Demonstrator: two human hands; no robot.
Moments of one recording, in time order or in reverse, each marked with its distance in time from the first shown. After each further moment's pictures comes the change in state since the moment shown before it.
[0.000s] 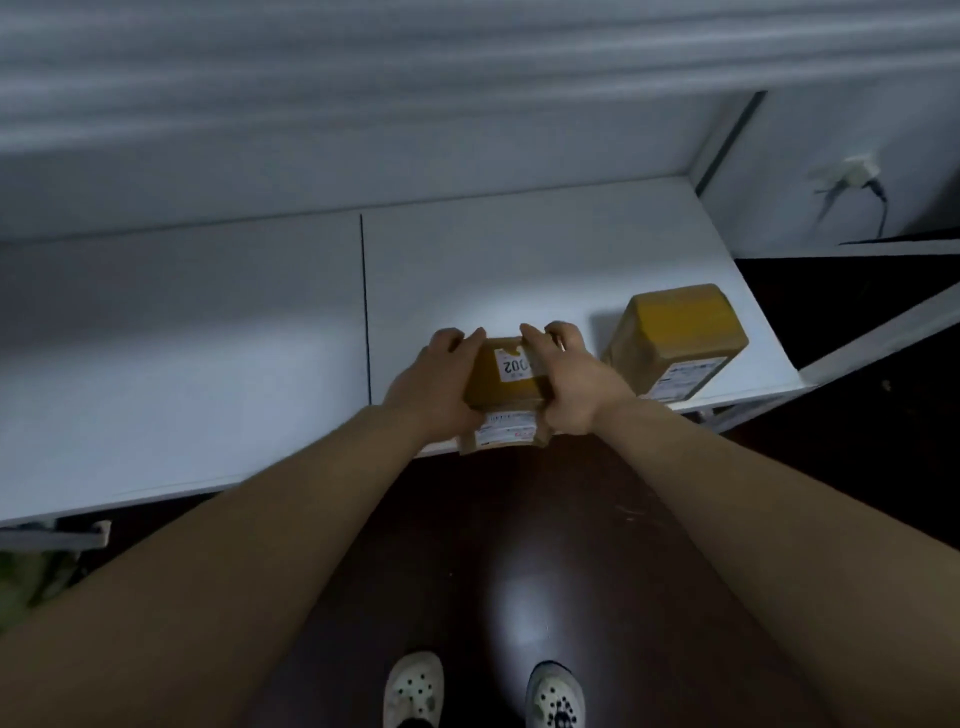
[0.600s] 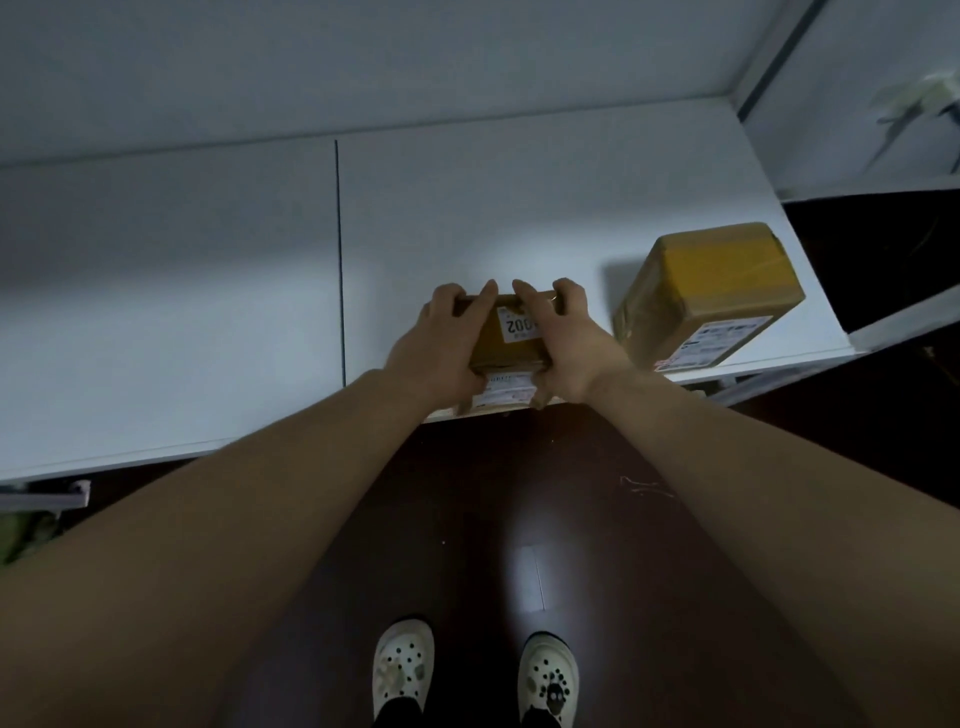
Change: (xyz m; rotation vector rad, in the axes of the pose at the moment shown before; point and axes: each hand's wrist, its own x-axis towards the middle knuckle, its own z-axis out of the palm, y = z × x) left_hand 0.051 -0.009 0.053 0.029 0.018 0.004; right_hand 0.054 0.044 0.049 0.051 0.034 0.023
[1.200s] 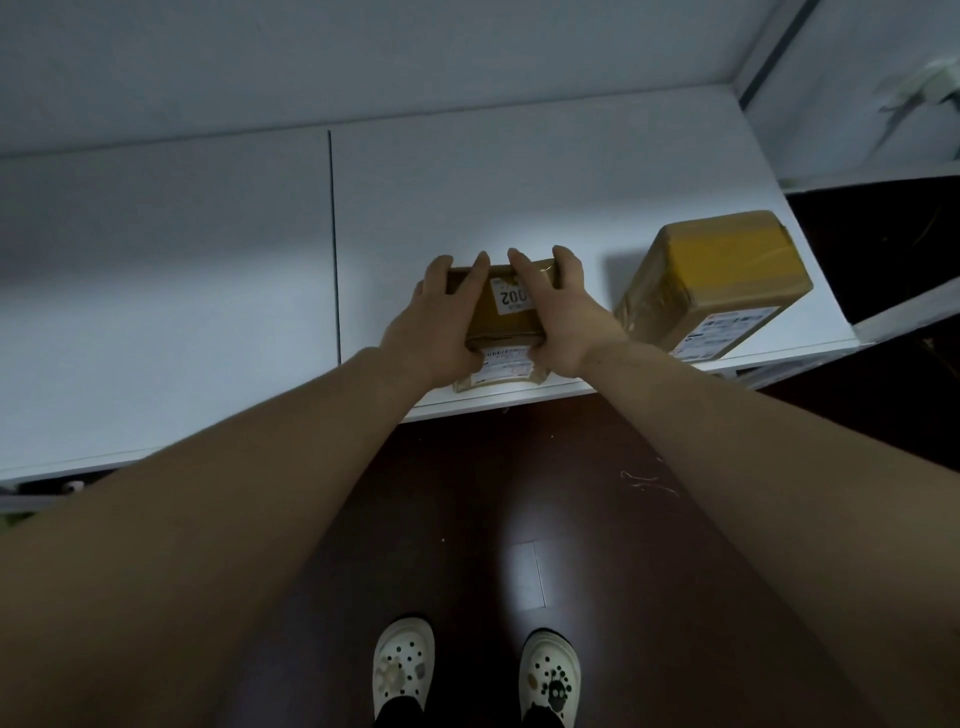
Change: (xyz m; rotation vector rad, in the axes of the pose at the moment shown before) left_hand 0.014 -0.007 -0.003 -0.005 0.022 -0.019; right_hand 0.015 -0.006 -0.004 -0.003 0.034 0.011
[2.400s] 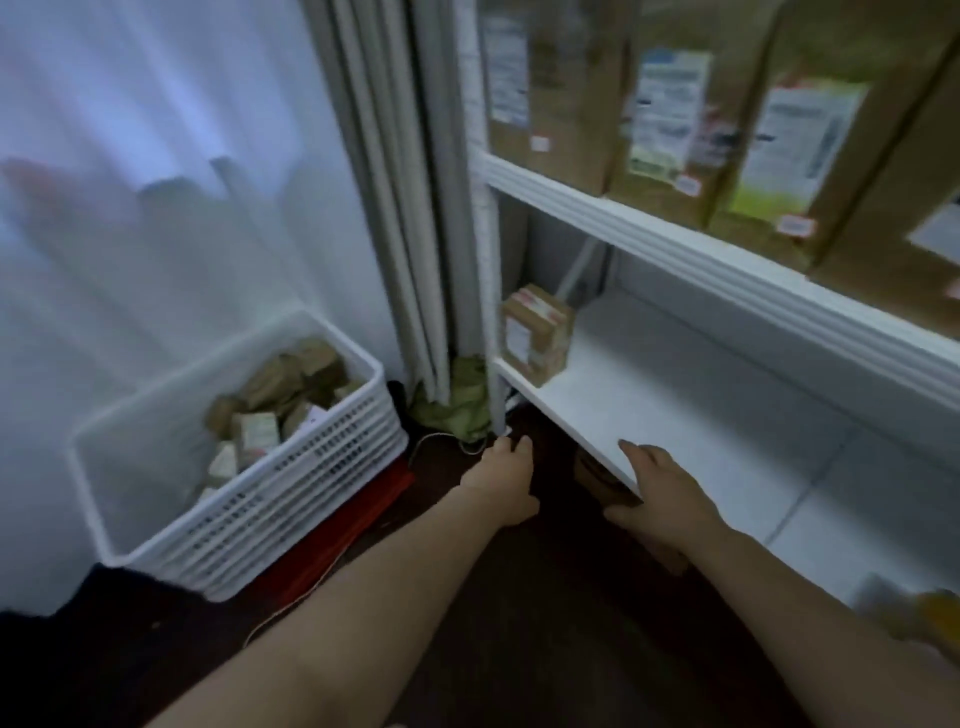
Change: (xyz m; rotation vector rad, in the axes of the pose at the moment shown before) left_hand -0.552 -0.106 -0.144 -0.334 0.198 -0.945; right_hand -0.294 -0.412 0.017 -0.448 -0.299 -0.762
